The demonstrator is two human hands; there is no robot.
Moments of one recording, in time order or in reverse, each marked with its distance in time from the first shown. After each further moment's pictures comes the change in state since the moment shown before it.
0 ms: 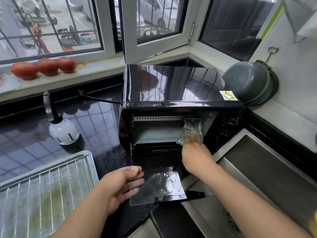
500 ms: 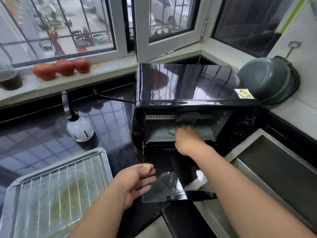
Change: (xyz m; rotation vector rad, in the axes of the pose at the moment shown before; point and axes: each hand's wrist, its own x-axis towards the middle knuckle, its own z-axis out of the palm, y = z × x) left_hand 0.004 -0.003 0.000 -0.006 0.022 0.003; right_hand 0.031 -0.054 -0.028 0.115 -0.044 -0.016
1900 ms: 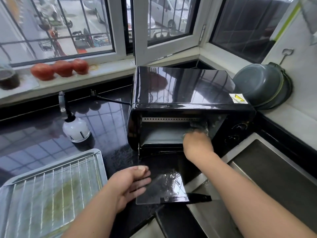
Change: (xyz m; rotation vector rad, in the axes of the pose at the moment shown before) left_hand -0.002 -0.002 0.001 -0.041 -0.003 0.001; right_hand -0.013 0.030 -0.006 -0.320 0.075 0.004
